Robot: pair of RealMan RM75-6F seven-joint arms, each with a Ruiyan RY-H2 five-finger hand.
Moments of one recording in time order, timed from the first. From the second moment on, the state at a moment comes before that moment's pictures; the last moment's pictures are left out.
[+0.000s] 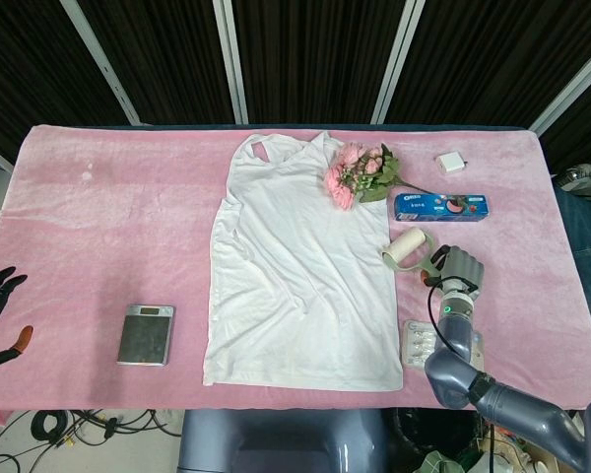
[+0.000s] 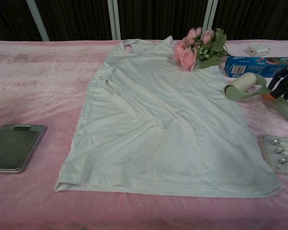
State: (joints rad) left arm -0.10 -1.03 -0.02 -1.62 1.50 1.45 -0.05; right arm 0.69 -1.60 0.46 -1.40 -0.23 1.15 -0.62
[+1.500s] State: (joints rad) left arm -0.10 -1.02 -0.03 -1.62 1.50 1.45 -0.07; right arm 0.91 -1.48 0.40 -1.67 -0.22 1.03 -0.82
